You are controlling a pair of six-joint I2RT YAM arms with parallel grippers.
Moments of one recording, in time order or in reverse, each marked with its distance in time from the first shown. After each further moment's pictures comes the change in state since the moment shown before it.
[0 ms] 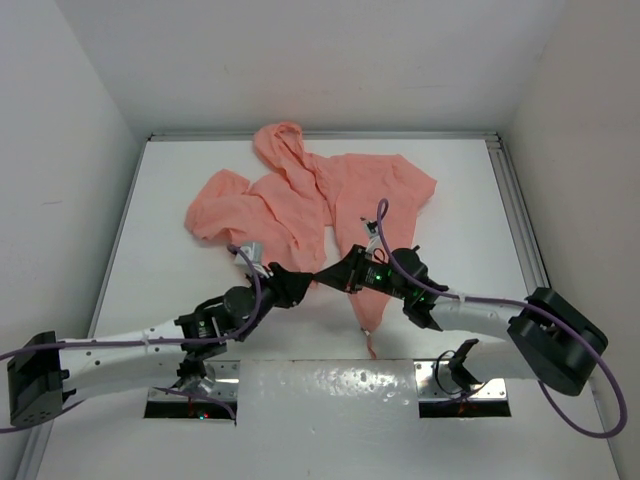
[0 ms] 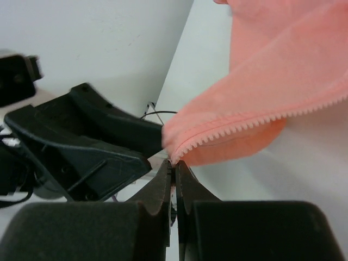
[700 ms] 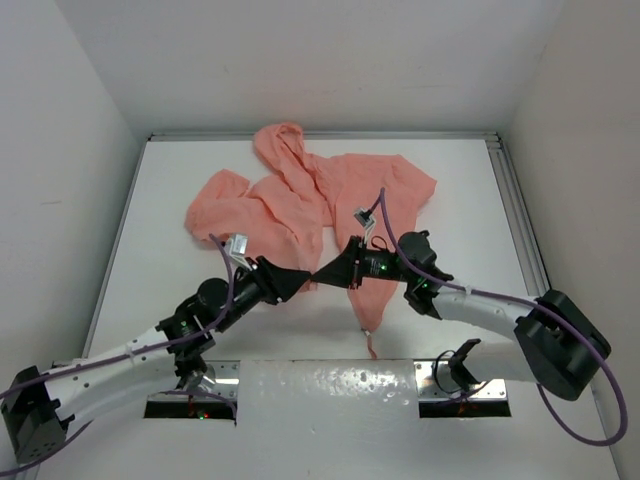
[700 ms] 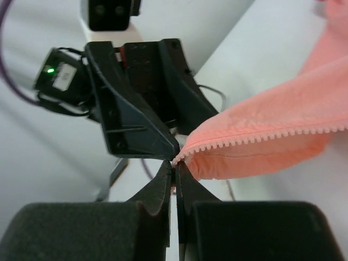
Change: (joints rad) left arm 0.227 -0.155 -0.045 -0.029 0.425 -0.137; right arm -0.072 -0.025 0.074 0.041 -0.333 -0.122
